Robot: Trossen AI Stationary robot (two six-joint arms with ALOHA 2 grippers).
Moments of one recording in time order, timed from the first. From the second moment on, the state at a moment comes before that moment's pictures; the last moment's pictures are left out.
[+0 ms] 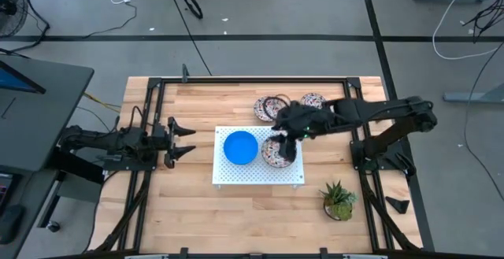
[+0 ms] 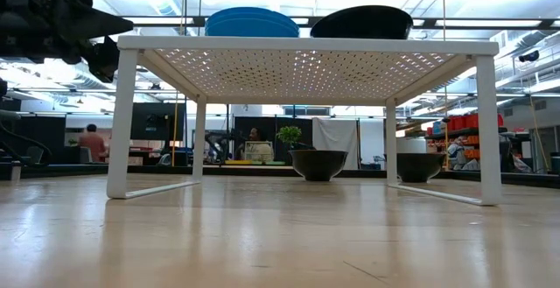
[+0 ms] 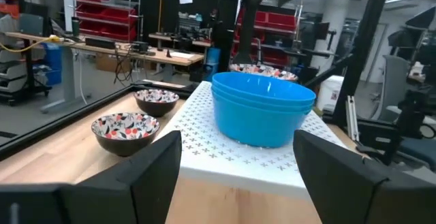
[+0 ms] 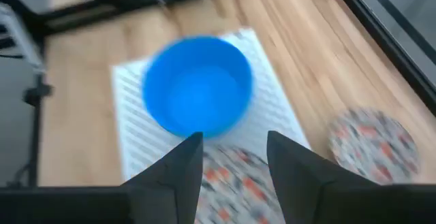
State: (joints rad) left arm -0.15 0.01 0.01 0.08 -0.28 -0.15; right arm 0.15 1.48 1.57 -0.85 0.20 0.34
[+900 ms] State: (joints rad) left arm -0.15 0.01 0.01 0.09 -0.28 -0.15; right arm -0.39 1.46 1.57 -1.18 0.03 0.42
